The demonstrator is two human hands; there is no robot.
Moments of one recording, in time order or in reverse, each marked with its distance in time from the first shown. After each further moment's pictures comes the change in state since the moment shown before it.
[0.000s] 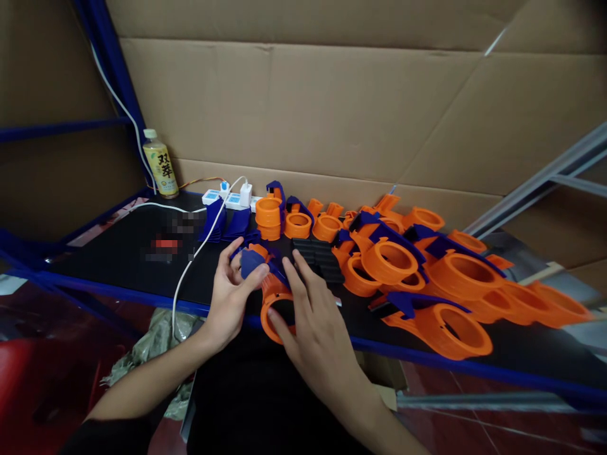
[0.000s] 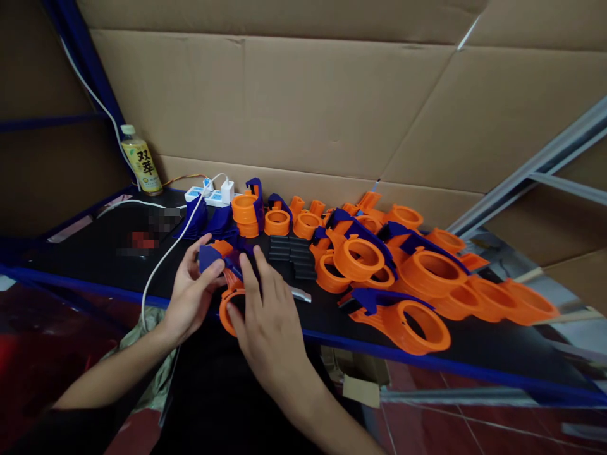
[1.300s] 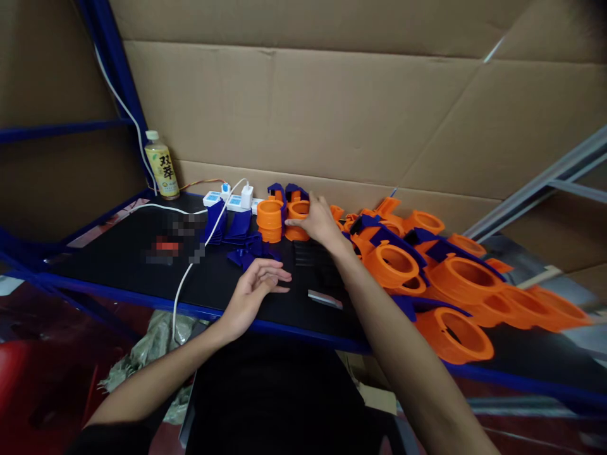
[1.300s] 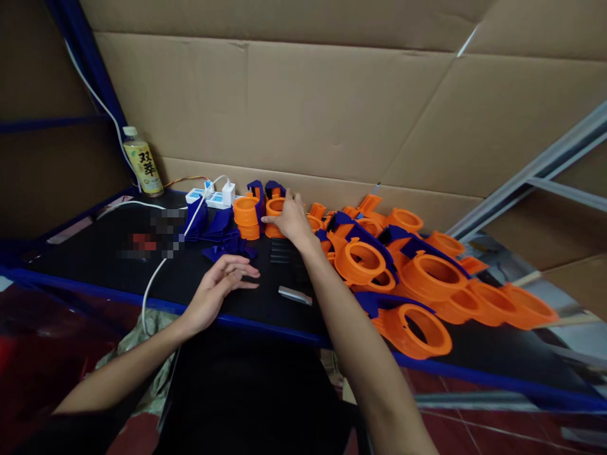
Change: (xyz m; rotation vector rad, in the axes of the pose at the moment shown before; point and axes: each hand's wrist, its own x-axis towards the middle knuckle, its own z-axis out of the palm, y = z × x) left_hand 0.014 -0.032 -0.008 0.035 -0.385 -0.064; right_hand 0.180 0.150 0.037 -0.047 -0.029 0.310
